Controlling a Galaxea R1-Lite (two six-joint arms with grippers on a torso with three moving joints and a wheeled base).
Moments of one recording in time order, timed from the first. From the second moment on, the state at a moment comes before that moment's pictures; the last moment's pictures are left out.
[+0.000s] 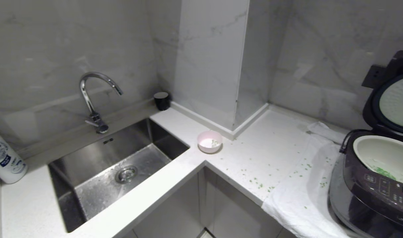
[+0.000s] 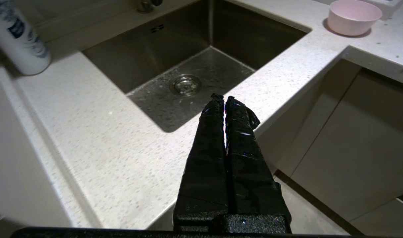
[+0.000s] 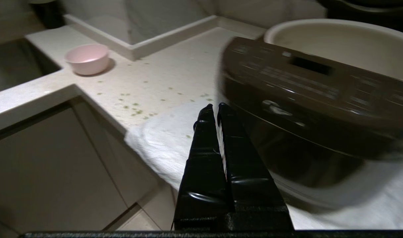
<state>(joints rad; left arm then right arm) 0.00 0.00 -0.08 0.22 -0.04 0.07 0.00 0.00 0.00 0.00 0.00 -0.01</state>
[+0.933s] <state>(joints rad) 0.00 0.00 -0.08 0.22 -0.04 0.07 0.00 0.00 0.00 0.00 0.00 -0.01</state>
